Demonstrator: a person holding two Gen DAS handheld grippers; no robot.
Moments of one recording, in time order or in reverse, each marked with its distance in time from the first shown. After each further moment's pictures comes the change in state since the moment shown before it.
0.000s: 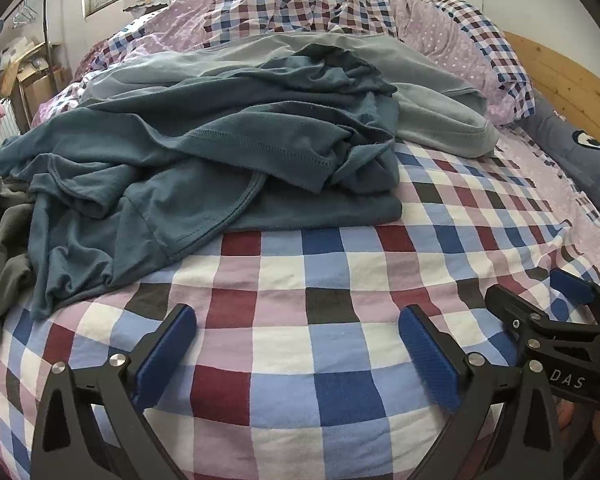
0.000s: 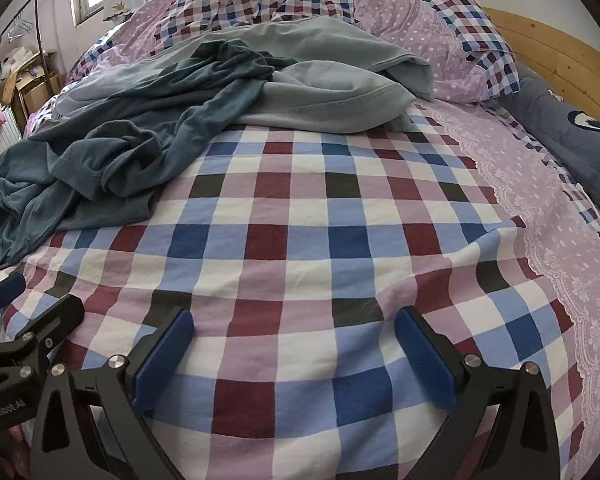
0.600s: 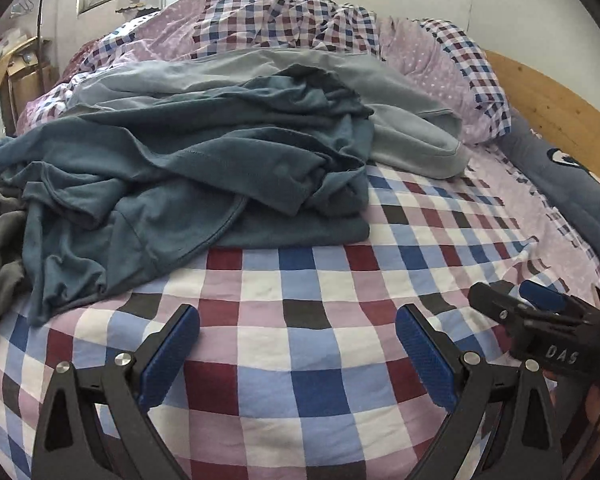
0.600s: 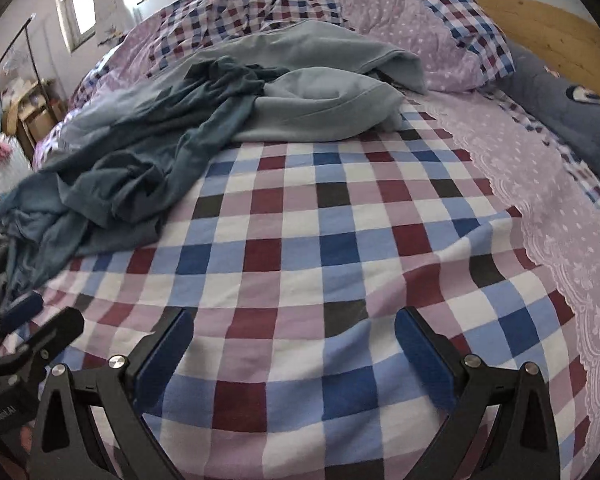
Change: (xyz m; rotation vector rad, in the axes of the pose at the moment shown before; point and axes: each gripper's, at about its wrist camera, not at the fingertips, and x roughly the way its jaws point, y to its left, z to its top) left arm -0.019 0.005 0.006 -0.027 -0.037 -0.104; right arm -0.008 -0.012 0.005 0.051 -0.001 0.069
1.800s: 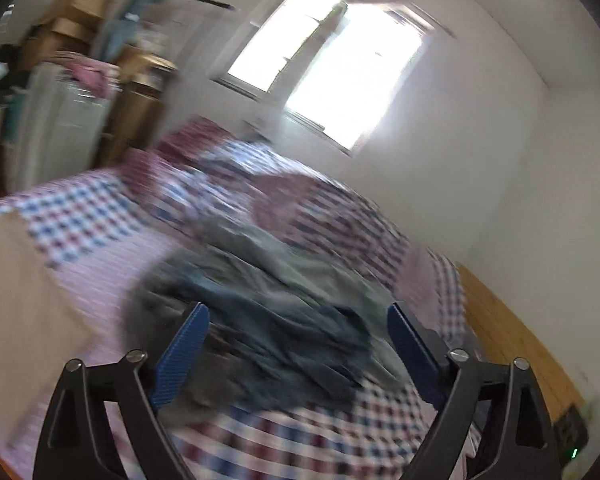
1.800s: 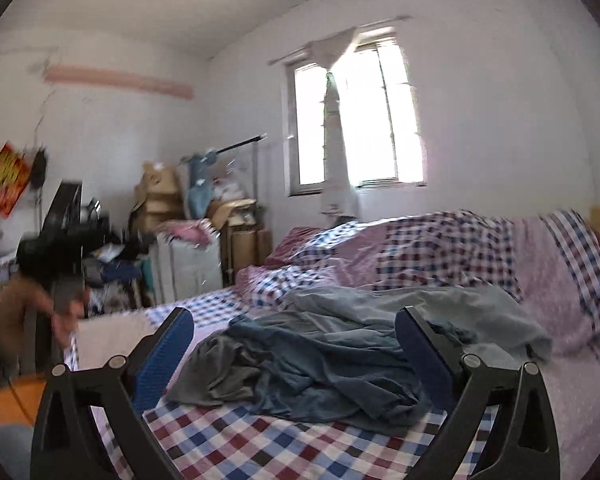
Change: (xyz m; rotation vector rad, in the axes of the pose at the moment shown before) left arm -0.305 0.212 0.040 -0.419 -0.483 -0.166; right arm -0.264 0.111 -0.009 -0.307 -0.739 0.555
